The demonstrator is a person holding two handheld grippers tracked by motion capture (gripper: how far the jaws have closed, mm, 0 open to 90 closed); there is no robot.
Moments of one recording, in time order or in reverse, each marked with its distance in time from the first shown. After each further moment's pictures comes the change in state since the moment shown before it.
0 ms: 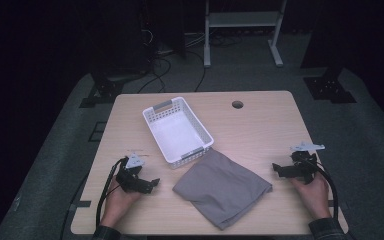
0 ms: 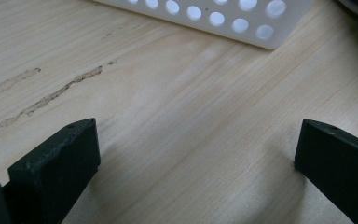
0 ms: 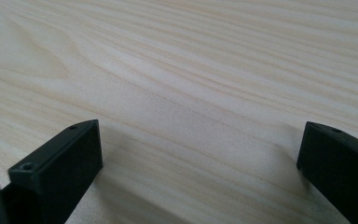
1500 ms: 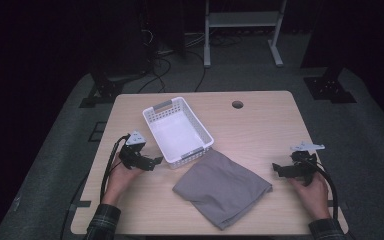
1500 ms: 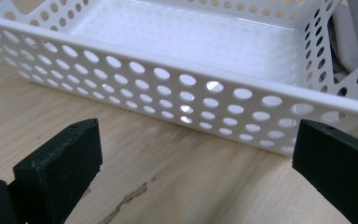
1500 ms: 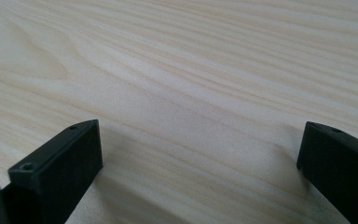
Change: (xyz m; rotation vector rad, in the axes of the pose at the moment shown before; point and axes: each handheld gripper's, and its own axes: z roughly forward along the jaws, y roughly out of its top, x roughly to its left) left arm 0.030 0.060 0.010 -0.081 -0.051 0.046; right arm 0.000 0.000 0.000 0.000 -0.002 0.002
